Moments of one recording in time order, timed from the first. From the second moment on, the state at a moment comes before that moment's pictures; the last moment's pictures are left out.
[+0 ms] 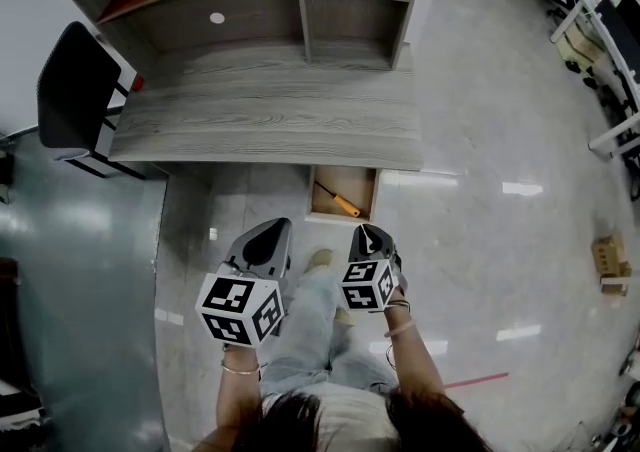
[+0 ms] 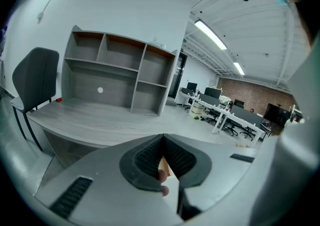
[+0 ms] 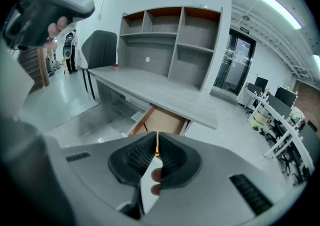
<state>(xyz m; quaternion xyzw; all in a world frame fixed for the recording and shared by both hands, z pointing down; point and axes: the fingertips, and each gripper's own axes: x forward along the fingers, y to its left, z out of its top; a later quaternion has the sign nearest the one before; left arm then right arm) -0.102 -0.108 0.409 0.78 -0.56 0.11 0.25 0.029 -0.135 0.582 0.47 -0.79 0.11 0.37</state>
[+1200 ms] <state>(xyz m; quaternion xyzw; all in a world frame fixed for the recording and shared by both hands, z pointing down) -0.061 -0.018 0.346 0.81 -0.55 0.10 0.17 0.059 -0.045 0.450 0.52 -0.81 0.05 0.25</state>
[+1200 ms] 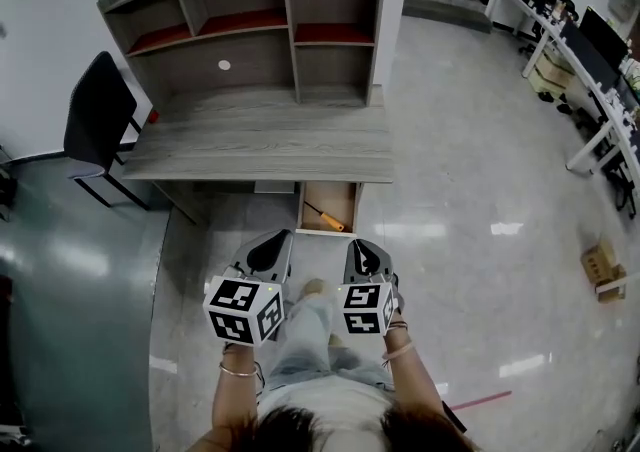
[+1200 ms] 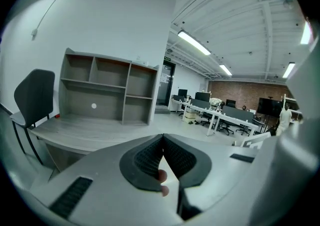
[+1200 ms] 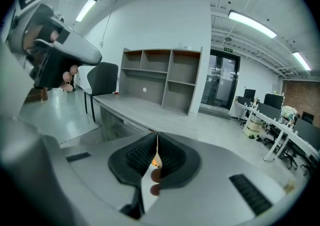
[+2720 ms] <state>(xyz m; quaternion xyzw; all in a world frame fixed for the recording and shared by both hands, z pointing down) -0.040 0.012 0.319 0.85 -0.50 0.11 0.13 0.068 0.000 0.321 0.55 -0.82 0.00 0.12</state>
